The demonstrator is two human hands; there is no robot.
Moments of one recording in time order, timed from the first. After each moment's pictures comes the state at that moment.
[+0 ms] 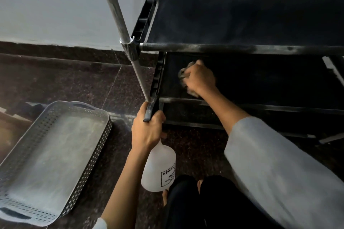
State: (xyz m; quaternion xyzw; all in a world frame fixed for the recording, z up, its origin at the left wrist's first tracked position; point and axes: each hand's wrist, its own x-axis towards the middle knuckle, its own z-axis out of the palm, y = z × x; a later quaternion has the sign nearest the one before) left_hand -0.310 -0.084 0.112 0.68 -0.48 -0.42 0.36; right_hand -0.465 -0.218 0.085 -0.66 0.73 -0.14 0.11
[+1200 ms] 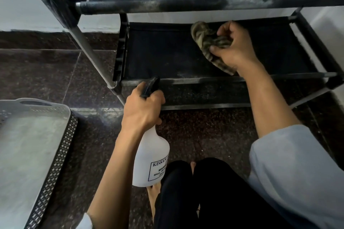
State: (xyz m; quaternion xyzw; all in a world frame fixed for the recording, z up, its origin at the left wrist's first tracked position) left_hand -0.353 -0.092 0.111 0.65 -0.53 -0.48 0.27; right_hand -0.590 -0.153 0.122 -0.53 0.73 -0.38 0.22
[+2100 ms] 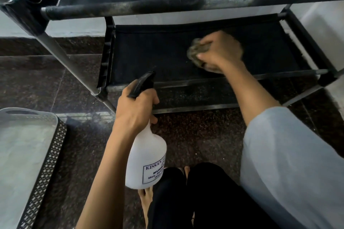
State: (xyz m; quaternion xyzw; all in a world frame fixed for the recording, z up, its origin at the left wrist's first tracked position) left_hand -0.373 -0.094 0.123 0.64 -0.49 -0.51 0.29; right_hand -0.587 -0.164 0.123 -0.53 0.81 -0.18 0.16
